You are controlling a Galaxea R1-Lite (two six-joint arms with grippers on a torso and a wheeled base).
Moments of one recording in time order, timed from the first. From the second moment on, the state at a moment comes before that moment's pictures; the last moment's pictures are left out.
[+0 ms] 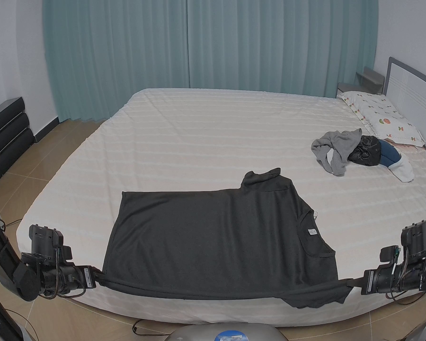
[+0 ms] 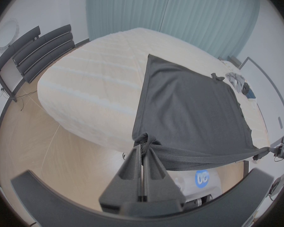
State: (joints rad) left arm 0.00 1.86 -0.17 -0.79 -0.06 -0.23; right arm 0.09 1.59 -0.11 -0.61 0.28 0.28
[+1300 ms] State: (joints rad) left arm -0.02 1.89 -0.42 -0.59 -0.06 -0.28; right arm 0.07 1.77 -0.40 -0.62 0.28 0.32
